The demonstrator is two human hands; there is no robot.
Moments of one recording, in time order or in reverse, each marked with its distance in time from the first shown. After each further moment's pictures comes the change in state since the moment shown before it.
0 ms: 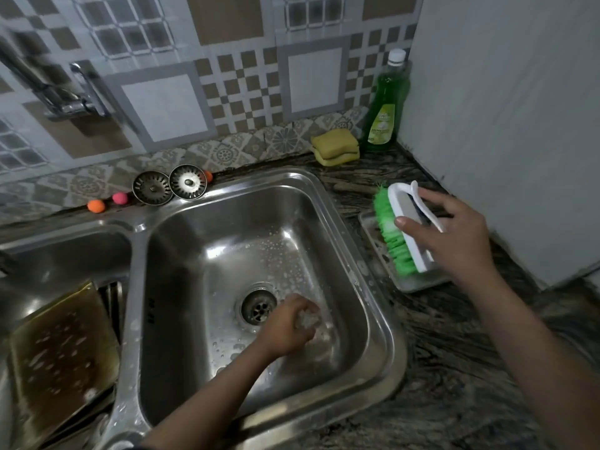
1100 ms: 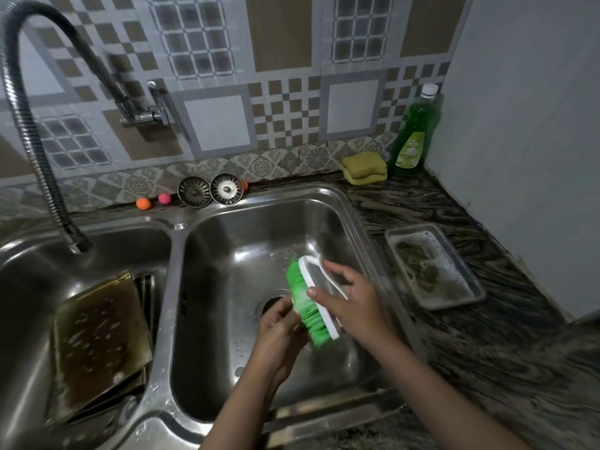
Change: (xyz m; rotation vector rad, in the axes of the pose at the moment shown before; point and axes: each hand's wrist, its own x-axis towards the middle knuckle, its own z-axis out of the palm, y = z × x) left_hand -0.056 0.057 -0.043 -1.376 0.352 -0.311; right_hand -0.091 -0.012 0.130 0.286 -0.423 0.144
